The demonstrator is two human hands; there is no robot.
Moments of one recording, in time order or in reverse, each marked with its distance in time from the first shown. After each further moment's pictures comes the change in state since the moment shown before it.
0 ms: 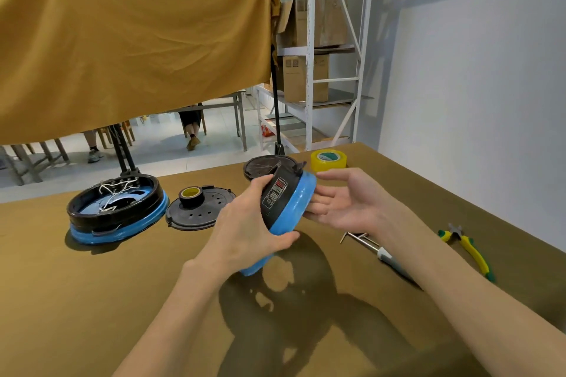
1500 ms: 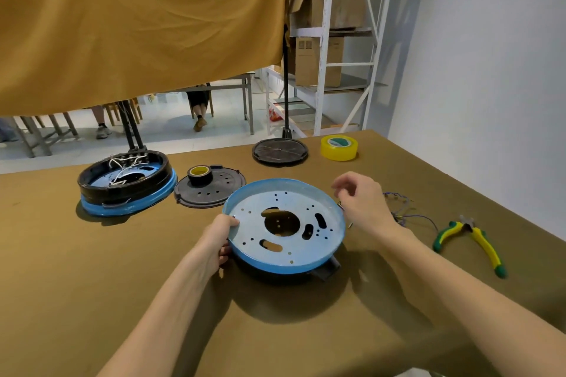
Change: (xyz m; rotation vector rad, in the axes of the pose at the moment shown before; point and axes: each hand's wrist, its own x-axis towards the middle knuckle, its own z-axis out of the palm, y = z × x) left_hand -0.032 -0.079 0.030 -0.702 0.001 -1.303; right_hand 0.040 0.035 -0.062 -1.411 0.547 -0.784
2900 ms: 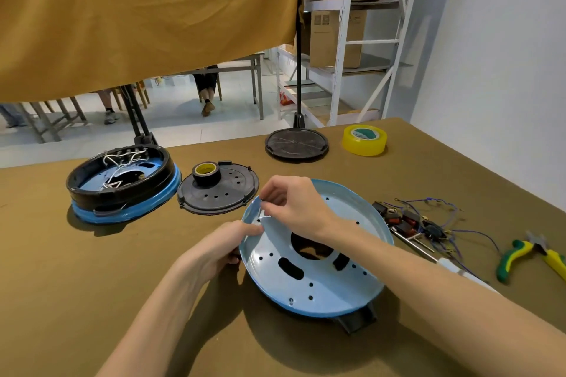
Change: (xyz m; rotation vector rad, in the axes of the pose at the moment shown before) left_hand 0.051 0.026 -0.014 0.332 -0.282 0.097; right_hand 0.059 -0.057 0.133 0.195 -0.311 -0.348
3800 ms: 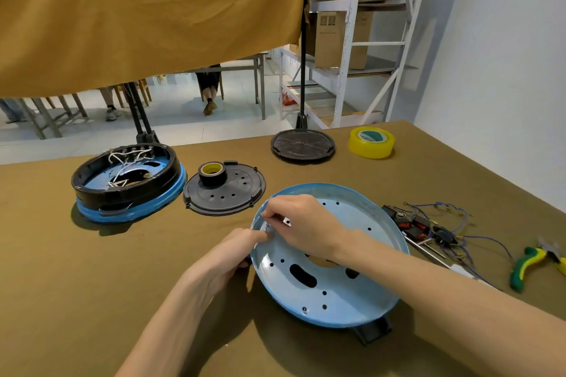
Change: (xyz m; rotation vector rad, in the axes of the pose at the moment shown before) left_hand 0.006 -0.019 -0.001 -0.016 -0.040 0.060; right_hand -0.012 -0.001 0.012 -0.250 -0.070 -0.330
